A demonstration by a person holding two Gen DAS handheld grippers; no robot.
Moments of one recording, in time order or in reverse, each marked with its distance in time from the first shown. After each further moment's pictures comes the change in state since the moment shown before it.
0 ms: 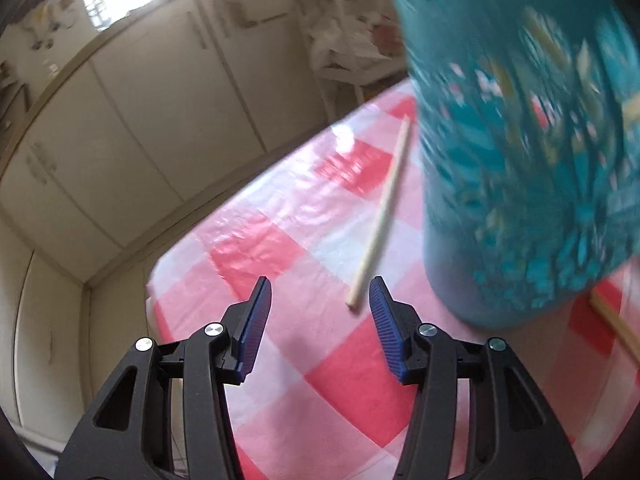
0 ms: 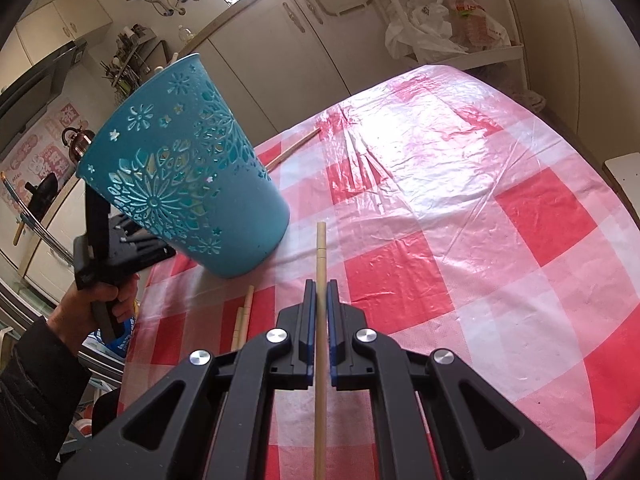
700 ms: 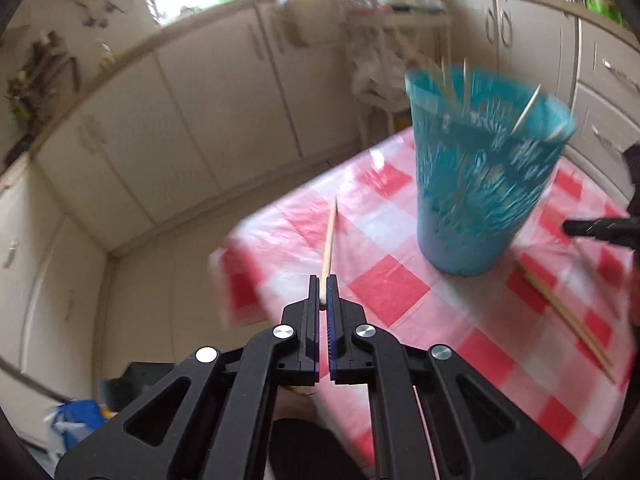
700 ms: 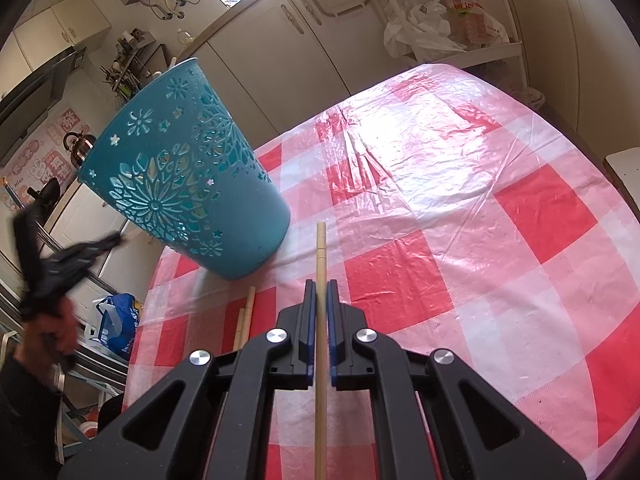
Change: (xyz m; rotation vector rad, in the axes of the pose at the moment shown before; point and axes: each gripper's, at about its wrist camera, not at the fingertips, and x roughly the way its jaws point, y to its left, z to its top) left arm -0.140 0.027 -0.031 -0.164 -0.039 0.083; right arm -0.003 0.000 -0.002 0.008 -0.008 0.013
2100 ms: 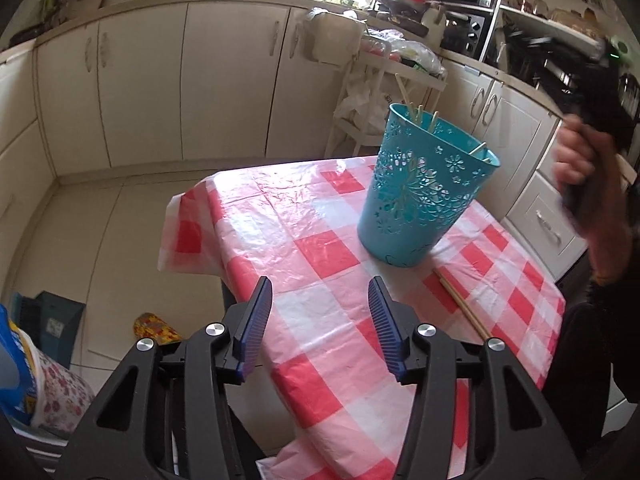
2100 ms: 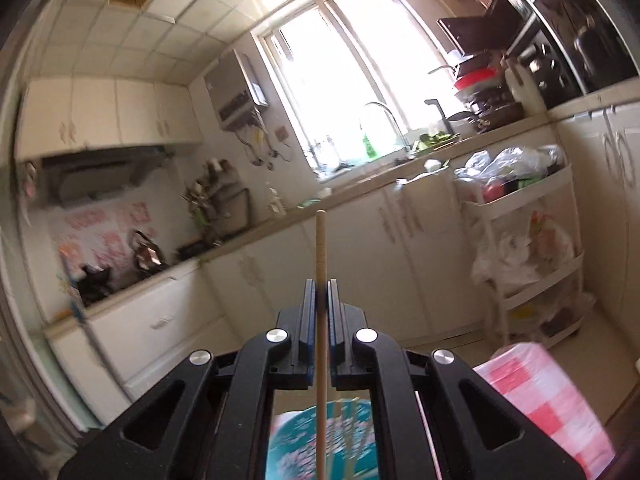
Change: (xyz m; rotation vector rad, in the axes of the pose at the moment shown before) left arm -0.033 0.026 -0.068 -0.331 -0.077 -0.291; right arm -0.074 0.148 0.146 -0.215 -0.628 0.101
